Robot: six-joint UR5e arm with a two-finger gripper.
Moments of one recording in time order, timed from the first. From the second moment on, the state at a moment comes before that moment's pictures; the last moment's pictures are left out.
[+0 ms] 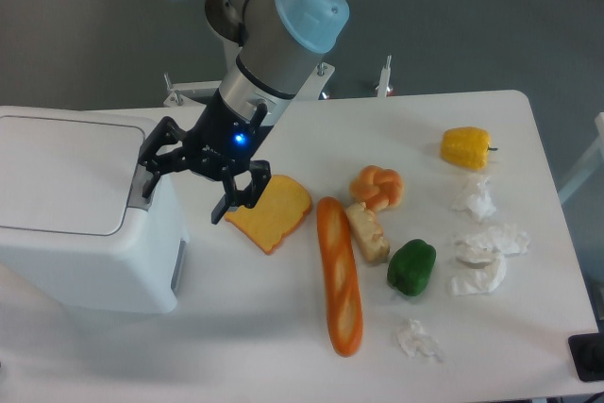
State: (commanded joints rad) arm 2.40 -1.73 -1.63 -1.13 0.87 0.33
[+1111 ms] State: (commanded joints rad) arm 2.42 -1.73 -1.59 -1.13 0.87 0.33
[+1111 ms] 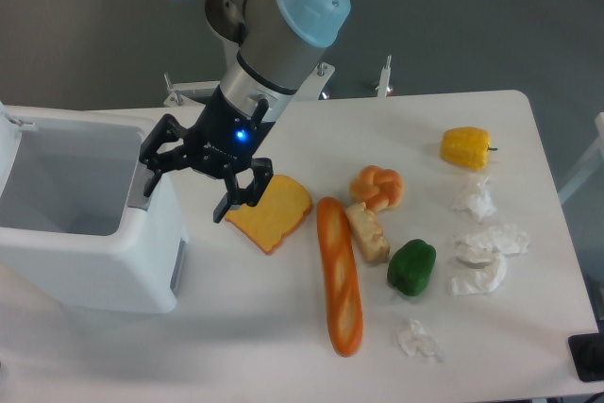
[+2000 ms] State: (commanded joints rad) arm 2.50 -1.77 -1.52 -1.05 1.28 0.62
